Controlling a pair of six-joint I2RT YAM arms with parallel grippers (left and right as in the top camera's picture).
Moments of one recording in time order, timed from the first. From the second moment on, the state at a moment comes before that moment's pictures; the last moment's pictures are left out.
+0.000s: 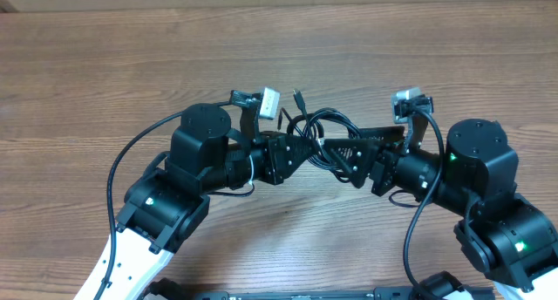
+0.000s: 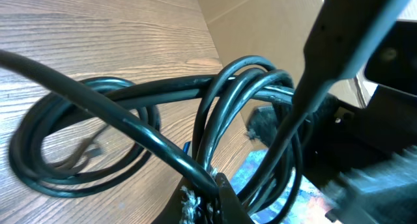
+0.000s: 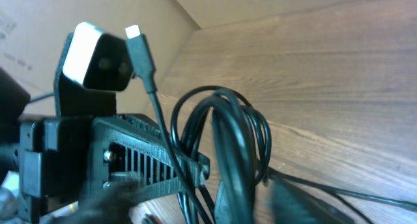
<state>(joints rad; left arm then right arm) -0.54 1.08 1.09 -0.42 0.61 -0.79 0.43 0.90 1.14 -0.65 -0.48 0.51</state>
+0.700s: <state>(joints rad) -0.34 1.08 1.09 -0.48 0.61 -1.18 0.43 0.90 1.14 -0.73 -0.39 0.58</state>
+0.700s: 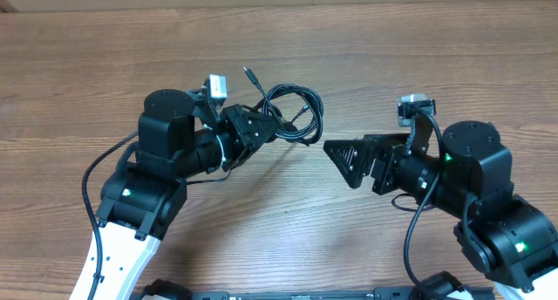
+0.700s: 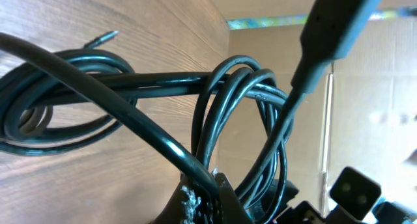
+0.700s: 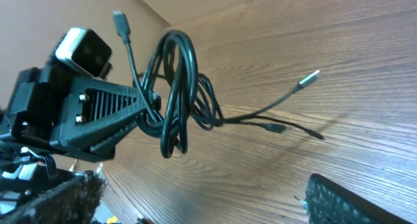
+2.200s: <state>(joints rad) -0.34 1.09 1.09 -0.34 0.73 -1.28 0.43 1.12 1.14 -0.70 -0.38 0.60</state>
